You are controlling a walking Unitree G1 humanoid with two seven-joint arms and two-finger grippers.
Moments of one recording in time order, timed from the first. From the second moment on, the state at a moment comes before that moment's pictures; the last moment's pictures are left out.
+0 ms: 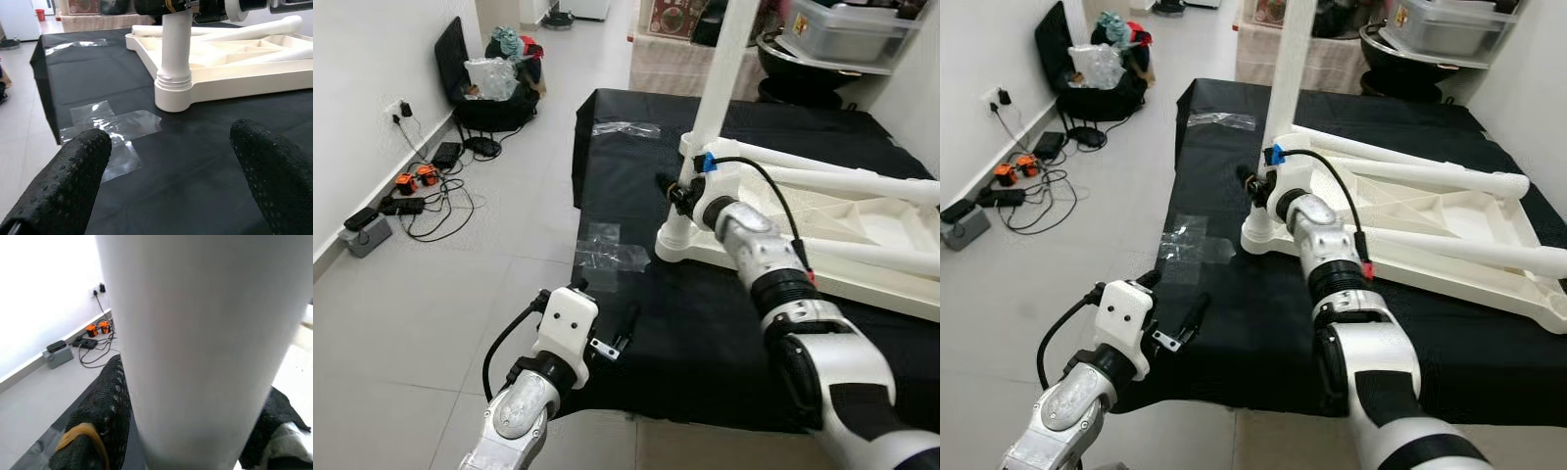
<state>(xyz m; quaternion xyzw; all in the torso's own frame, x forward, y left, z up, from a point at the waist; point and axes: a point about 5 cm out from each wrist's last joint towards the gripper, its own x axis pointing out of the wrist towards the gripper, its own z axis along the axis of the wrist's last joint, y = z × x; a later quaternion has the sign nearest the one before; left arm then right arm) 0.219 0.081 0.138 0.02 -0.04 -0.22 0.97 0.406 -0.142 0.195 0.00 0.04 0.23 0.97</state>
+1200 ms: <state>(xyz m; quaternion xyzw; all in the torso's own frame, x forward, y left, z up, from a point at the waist) 0.217 0.079 0.137 0.02 -0.04 -0.22 0.97 0.407 -0.151 0.185 0.03 0.05 0.21 0.98</state>
